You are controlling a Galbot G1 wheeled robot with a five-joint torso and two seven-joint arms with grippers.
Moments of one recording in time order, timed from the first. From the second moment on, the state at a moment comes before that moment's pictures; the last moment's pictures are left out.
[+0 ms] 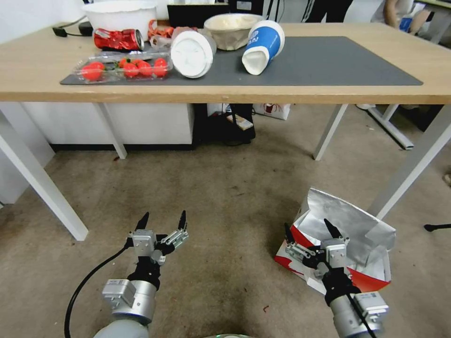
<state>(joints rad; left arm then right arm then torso) 1.77 -1.32 -0.37 -2.28 -0.27 0.00 -0.21 -1.85 1.52 0.64 2.33 0.02 -0.09 -0.20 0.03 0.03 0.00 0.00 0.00</state>
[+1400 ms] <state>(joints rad) 1.76 -1.35 -0.36 -2.26 -0.24 0.02 -0.23 -1.39 0.68 0.75 1.38 0.40 0.13 -0.69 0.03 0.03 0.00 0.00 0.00</state>
